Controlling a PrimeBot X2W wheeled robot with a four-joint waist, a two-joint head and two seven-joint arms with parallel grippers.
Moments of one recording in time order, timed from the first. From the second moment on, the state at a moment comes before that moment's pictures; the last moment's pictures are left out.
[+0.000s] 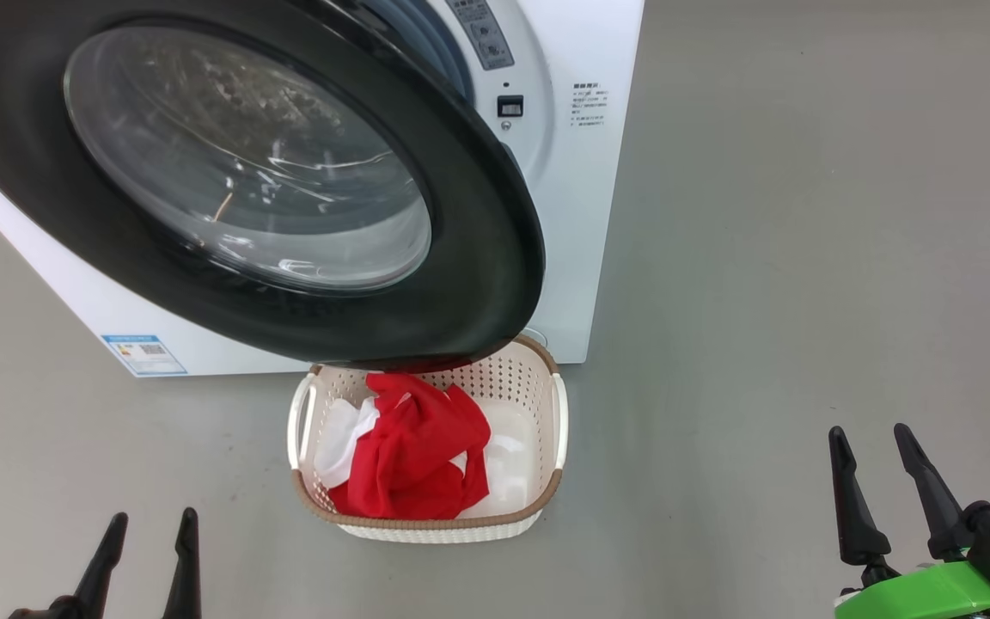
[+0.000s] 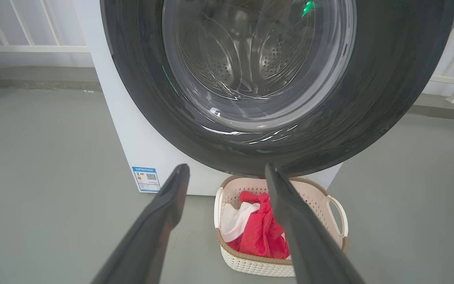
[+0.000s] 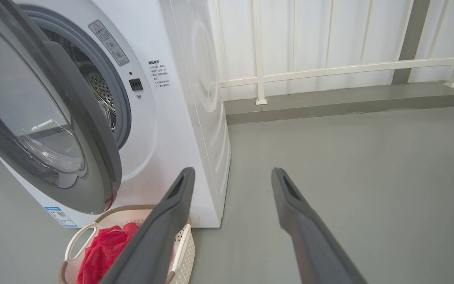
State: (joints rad) left arm 0.04 0.14 0.10 0.23 -0.27 -0.13 -0.25; right arm 0.06 -0.04 -0.11 0.17 0.29 0.12 -0.26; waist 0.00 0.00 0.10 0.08
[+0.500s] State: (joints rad) left arm 0.04 0.13 0.09 0.23 -0.26 -0.13 -0.25; right arm 0.06 -0.04 -0.11 0.16 0.29 0.12 -0.26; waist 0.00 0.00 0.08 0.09
